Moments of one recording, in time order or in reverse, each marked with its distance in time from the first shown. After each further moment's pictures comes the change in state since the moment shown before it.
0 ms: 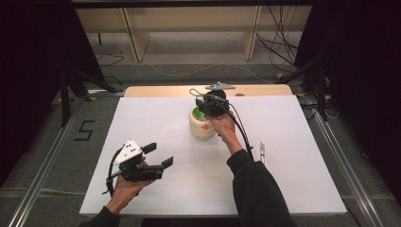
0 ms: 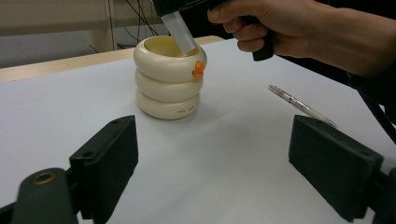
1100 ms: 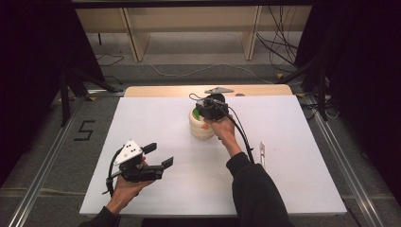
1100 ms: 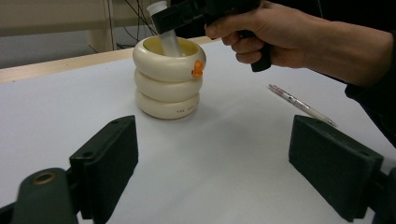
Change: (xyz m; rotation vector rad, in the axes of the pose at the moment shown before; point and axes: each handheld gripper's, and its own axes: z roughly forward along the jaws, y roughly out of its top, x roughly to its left) left arm -0.001 0.000 0.000 0.000 0.000 0.006; right arm -0.001 -0.013 0.007 0.047 -0.002 0.010
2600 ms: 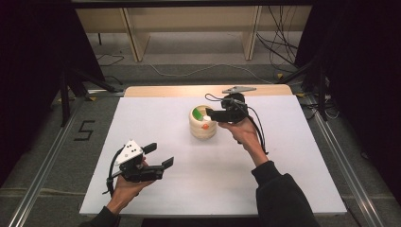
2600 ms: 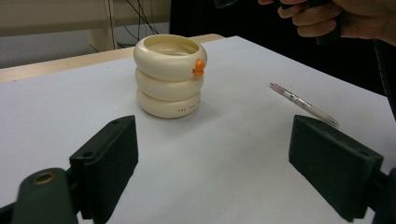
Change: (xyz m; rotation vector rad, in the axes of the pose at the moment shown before) left arm 0.000 0.000 0.001 0.000 0.005 -0.001; right arm -0.019 0.005 -0.075 0.046 0.058 -0.020
